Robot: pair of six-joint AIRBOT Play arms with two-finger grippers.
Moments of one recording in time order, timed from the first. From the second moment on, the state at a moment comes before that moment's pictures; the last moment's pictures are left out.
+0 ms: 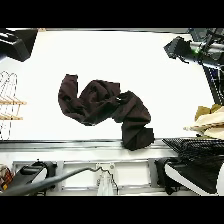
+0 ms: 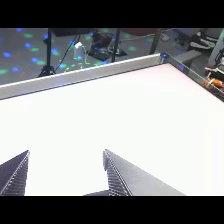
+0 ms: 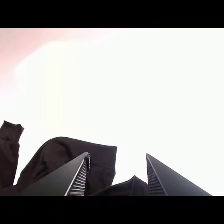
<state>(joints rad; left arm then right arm) -0.07 -0.85 1.36 1.02 -0.79 -1.13 0.03 -1.10 1.49 -1.24 1.05 1.64</state>
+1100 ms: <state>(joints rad) -0.24 -1.23 1.21 0.83 -0.98 -0.94 0.03 -1.13 1.42 -1.35 1.11 1.61</state>
